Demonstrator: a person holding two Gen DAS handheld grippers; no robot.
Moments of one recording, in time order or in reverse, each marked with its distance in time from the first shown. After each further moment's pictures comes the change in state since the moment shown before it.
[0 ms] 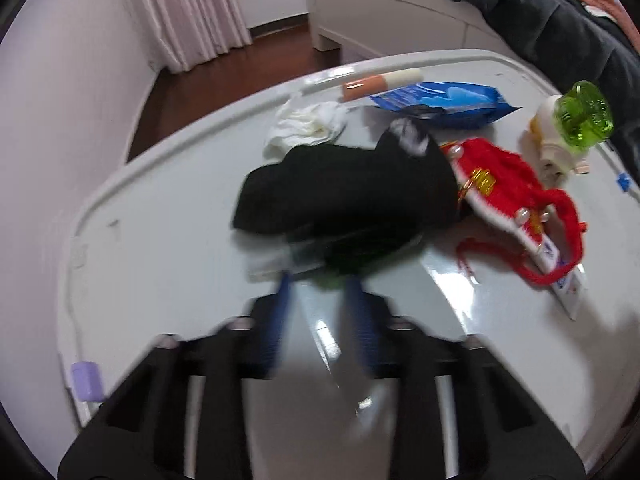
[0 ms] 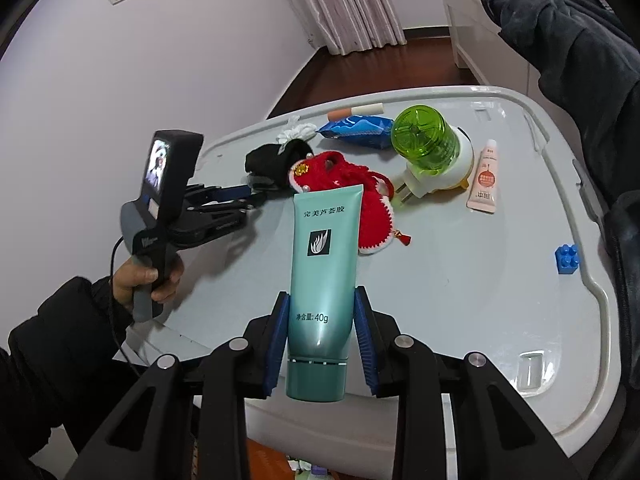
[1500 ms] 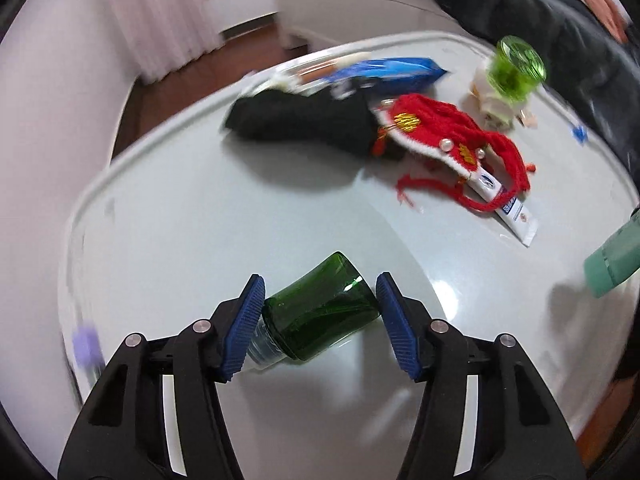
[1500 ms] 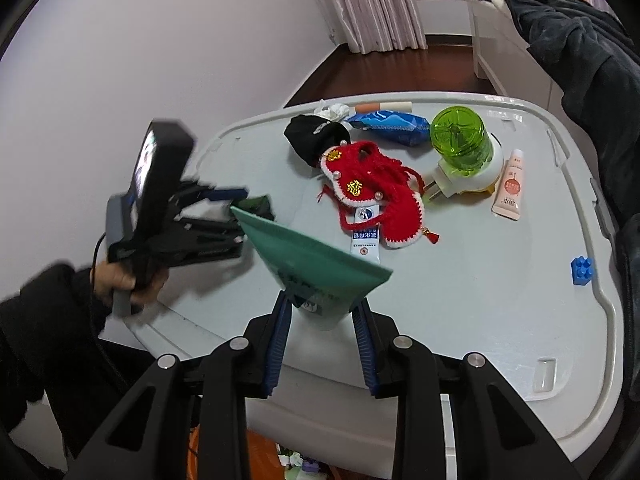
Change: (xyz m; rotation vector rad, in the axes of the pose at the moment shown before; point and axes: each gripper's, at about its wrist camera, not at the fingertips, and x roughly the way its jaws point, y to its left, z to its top) left arm -0.033 -0.005 -0.038 0.026 0.020 -0.088; right arm 0.007 0.023 -0.007 -0.082 0.005 0.005
